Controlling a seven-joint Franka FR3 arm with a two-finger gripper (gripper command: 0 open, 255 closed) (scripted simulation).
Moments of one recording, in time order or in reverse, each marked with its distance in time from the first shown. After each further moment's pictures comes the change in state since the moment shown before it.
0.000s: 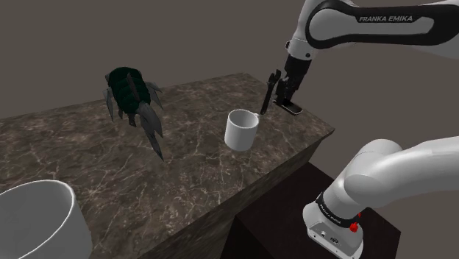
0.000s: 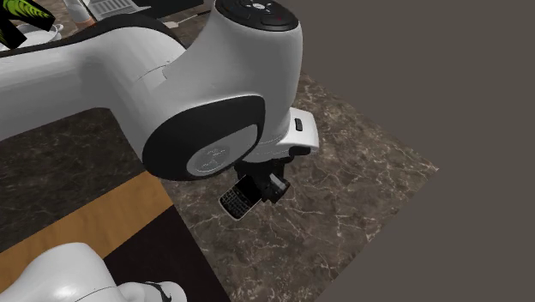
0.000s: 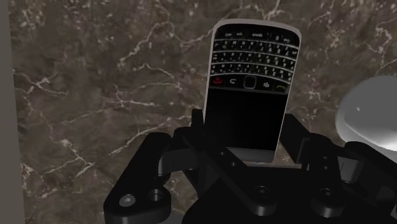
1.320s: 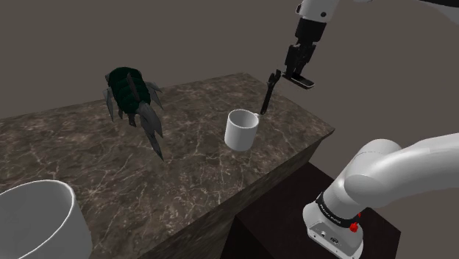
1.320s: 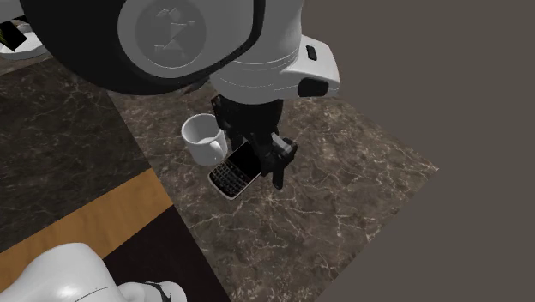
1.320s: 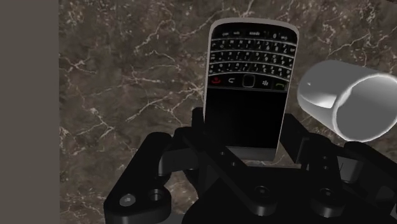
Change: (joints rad) arm 0.008 0.041 0.010 0.296 0.010 -0.255 0.010
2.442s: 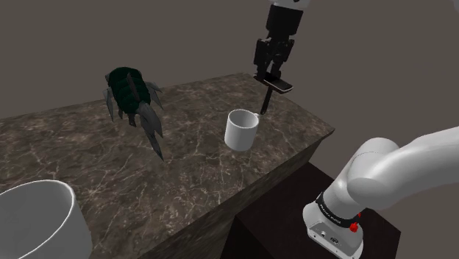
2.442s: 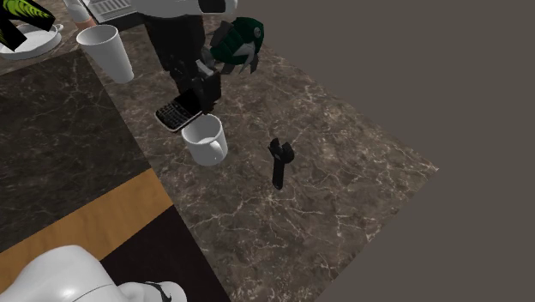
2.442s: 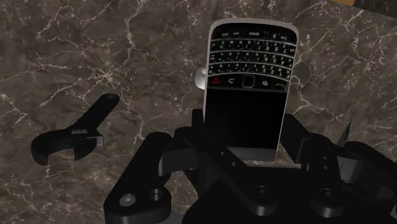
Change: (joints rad) arm 0.083 0.059 0.237 0.112 0.135 -0.035 0.290
